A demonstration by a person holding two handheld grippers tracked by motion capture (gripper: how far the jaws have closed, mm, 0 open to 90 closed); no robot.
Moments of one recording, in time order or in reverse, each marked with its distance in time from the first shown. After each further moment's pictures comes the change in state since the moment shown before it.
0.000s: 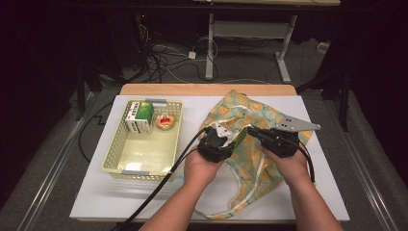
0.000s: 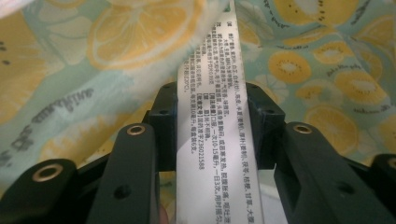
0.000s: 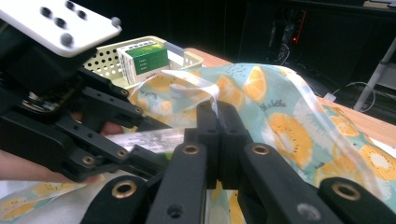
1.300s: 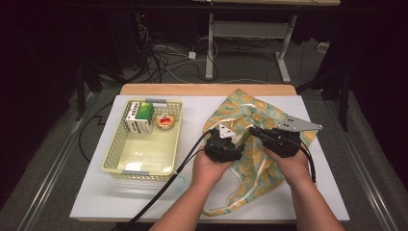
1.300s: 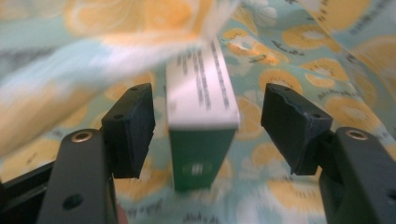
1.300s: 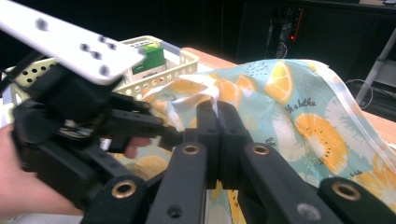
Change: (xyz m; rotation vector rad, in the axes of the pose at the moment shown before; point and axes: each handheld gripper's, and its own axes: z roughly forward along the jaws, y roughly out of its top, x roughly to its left) left arm 0.000 -0.013 0.020 -0.100 -0.080 -0.046; right arm -0.005 -0.003 -0.002 -0.001 -0.008 0.011
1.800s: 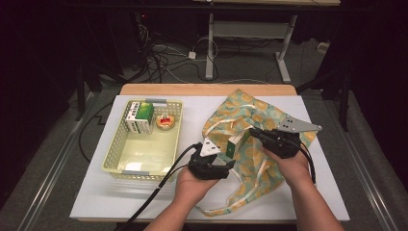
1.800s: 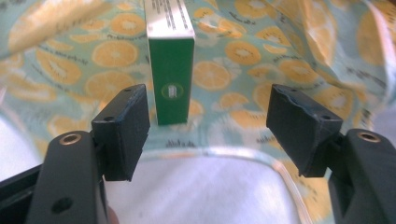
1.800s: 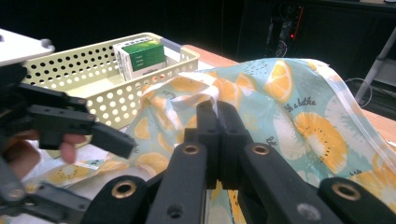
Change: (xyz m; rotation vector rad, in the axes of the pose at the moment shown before) left arm -0.005 -0.036 -0.052 -0.012 -0.073 0.039; right arm 0.002 -0.001 0.000 0.010 -0.003 -0.006
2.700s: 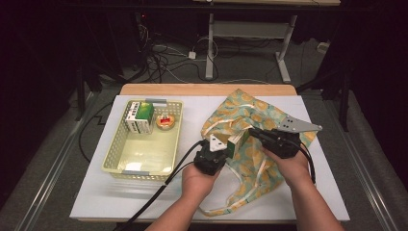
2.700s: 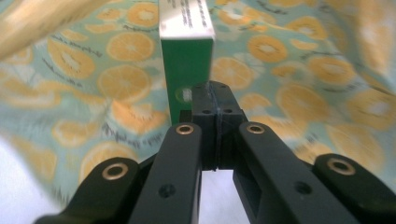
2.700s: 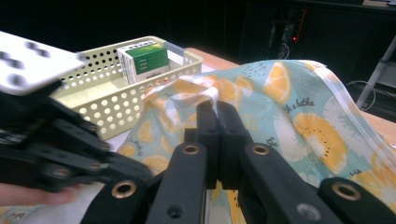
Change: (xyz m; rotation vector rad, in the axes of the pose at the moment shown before) left arm -0.001 0.019 0.032 0.070 0.112 -0.020; right arm 0.002 0.002 -0.001 -0.011 0.012 0.002
